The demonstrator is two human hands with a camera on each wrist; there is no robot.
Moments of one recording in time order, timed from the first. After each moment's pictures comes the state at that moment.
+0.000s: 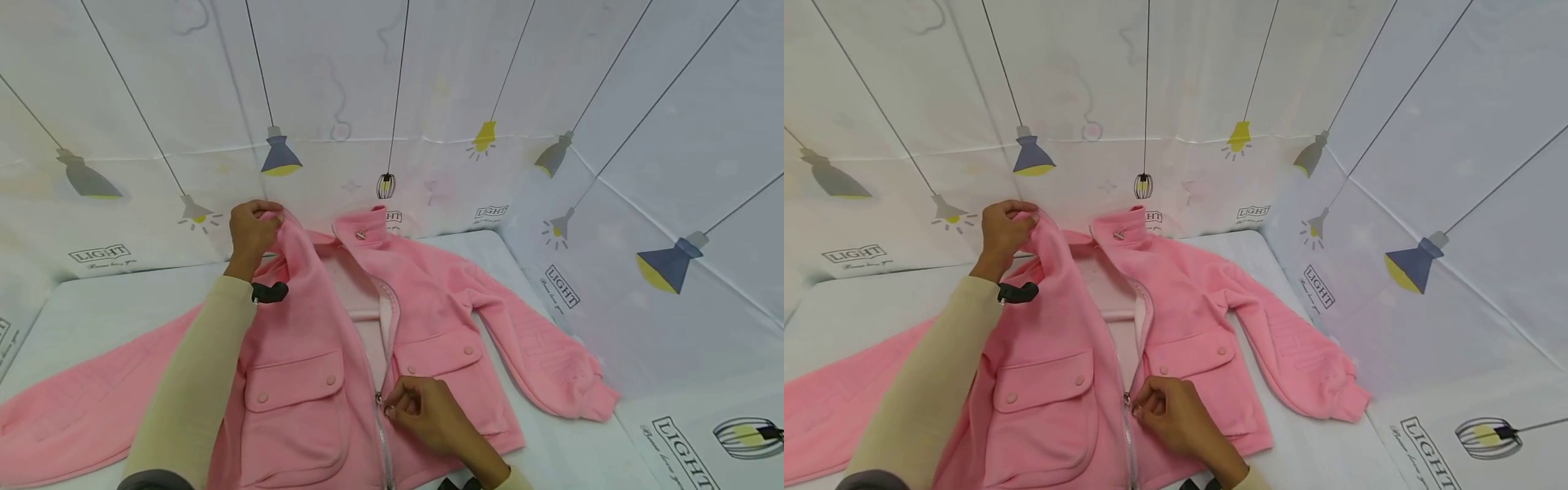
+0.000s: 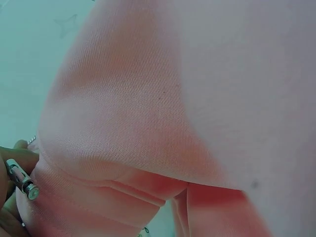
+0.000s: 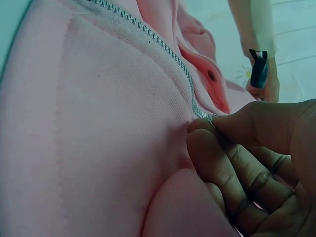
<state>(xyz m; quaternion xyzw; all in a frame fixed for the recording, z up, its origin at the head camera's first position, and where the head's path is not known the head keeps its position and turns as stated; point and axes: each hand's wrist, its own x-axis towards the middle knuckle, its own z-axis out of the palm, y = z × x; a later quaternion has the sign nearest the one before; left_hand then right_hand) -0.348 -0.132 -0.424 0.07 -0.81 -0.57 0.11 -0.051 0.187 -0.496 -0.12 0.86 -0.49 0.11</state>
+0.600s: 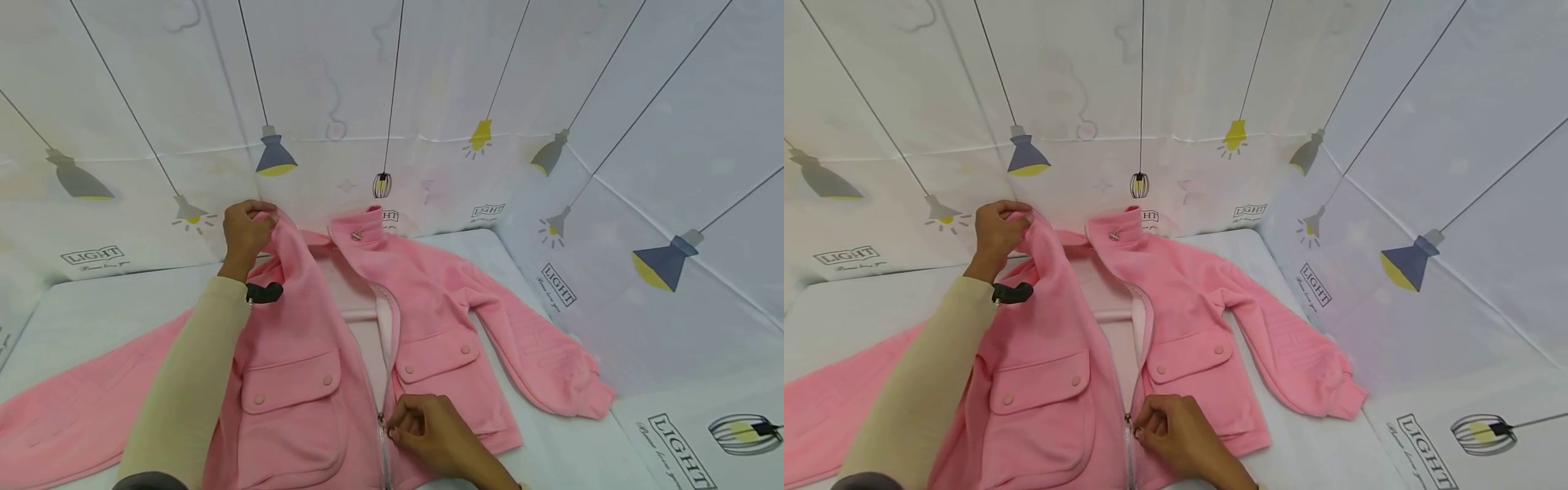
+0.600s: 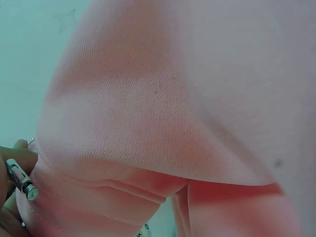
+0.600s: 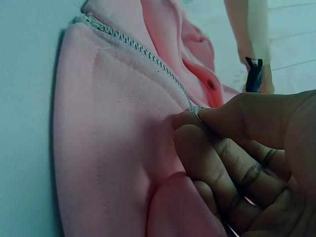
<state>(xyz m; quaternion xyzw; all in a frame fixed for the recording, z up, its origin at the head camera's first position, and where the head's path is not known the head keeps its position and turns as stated) -0.352 -0.136 -0.428 0.07 -0.81 -0.57 0.11 -0.029 0.195 -0.492 -0.13 0.84 -0.50 0.15</state>
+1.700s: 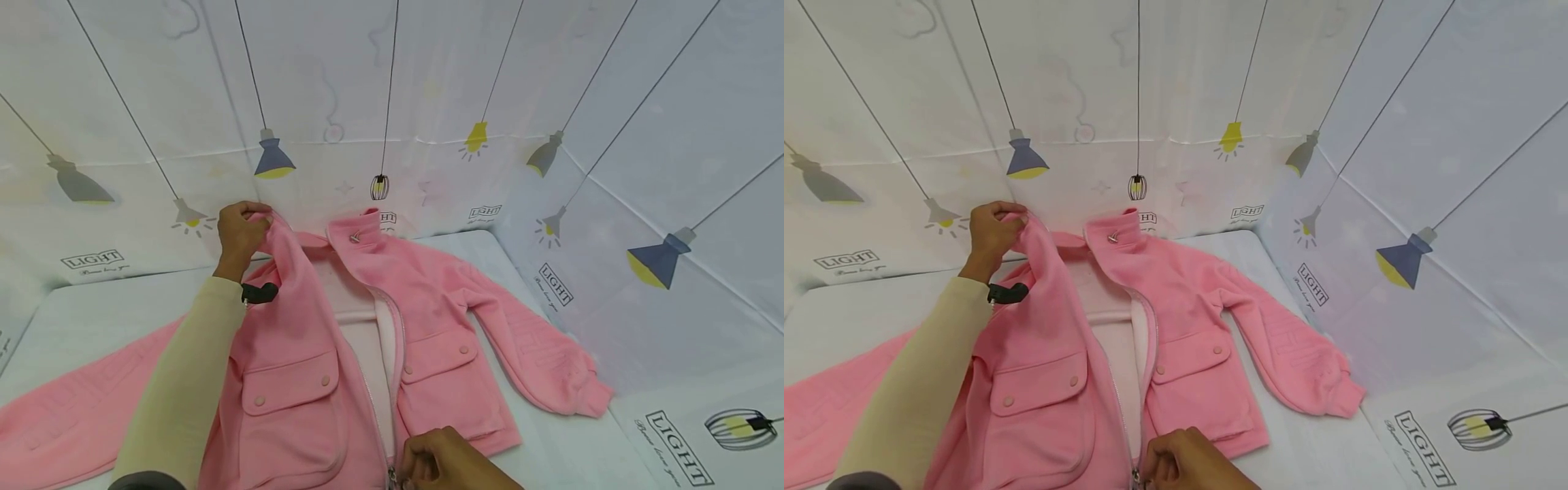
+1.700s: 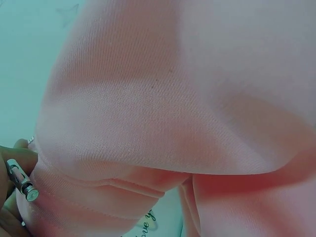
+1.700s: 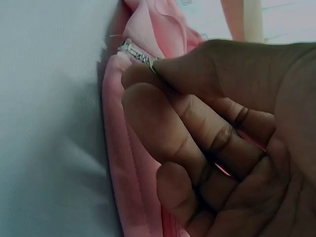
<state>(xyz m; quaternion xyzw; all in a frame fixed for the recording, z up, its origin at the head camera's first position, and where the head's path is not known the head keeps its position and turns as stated) -0.353 -0.142 -0.424 0.07 -0.83 -0.55 0.11 0.004 0.215 -0.493 -0.20 0.76 -0.56 0.27</state>
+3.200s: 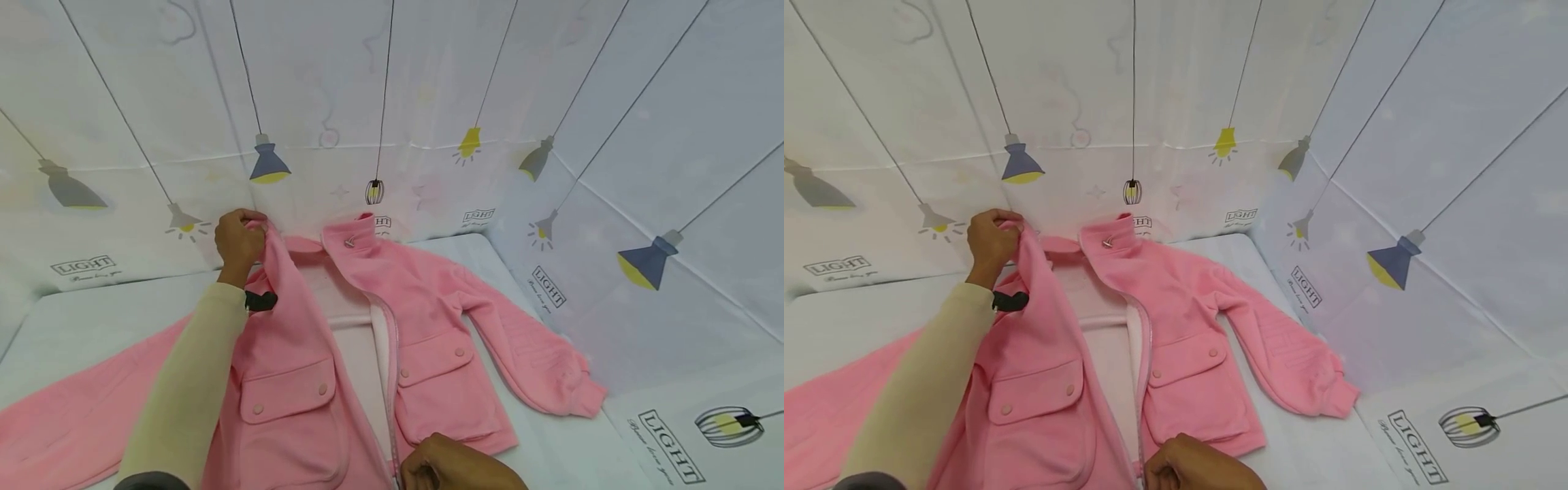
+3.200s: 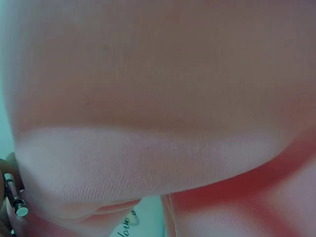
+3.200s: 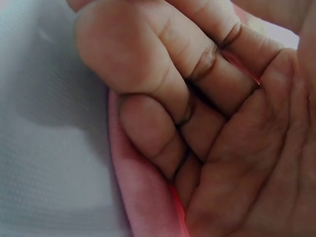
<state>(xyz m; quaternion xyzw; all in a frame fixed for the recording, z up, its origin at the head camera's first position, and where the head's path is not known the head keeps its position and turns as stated) -0.360 -0.137 -0.438 0.08 -0.86 -0.47 0.17 -0.005 0.223 -0.500 -0.34 0.75 -0.50 0.27</state>
